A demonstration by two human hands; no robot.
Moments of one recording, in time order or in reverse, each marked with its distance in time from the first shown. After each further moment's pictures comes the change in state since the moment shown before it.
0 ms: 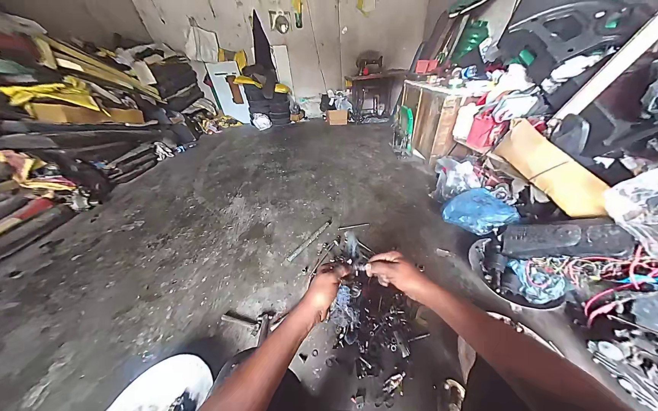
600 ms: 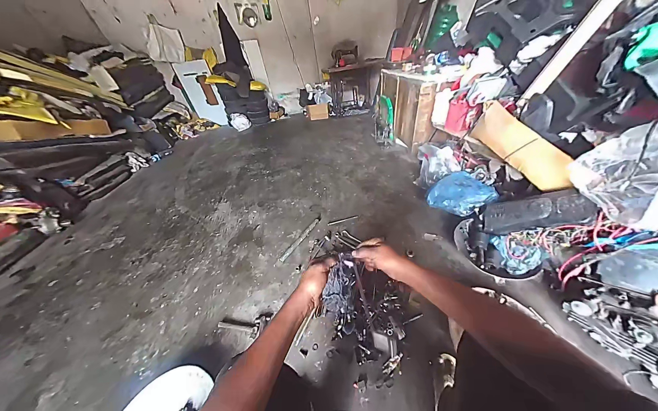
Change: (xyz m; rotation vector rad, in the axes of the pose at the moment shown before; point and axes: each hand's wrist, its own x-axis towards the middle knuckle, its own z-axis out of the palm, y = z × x) left_hand 0.011 -0.005 0.003 -0.048 -0.024 -0.127; right_hand 0.008 0.008 -0.001 0.055 0.122 0.151
